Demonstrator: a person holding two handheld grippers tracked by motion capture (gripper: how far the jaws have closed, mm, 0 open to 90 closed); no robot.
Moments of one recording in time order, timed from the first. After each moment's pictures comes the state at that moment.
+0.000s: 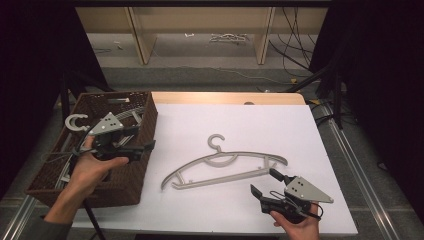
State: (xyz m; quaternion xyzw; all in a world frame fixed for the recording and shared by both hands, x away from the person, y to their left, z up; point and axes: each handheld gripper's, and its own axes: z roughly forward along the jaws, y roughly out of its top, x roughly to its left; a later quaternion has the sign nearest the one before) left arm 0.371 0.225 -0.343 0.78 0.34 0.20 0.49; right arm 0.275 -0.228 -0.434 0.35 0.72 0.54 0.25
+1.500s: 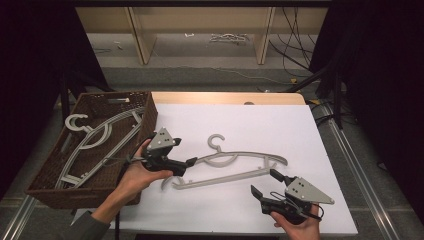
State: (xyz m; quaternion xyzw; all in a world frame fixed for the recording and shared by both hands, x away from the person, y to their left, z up) left arm 0.377 0.128 -0.385 0.82 0.29 0.17 0.46; right arm 0.273 -0.228 -0.433 0.35 0.72 0.55 0.24
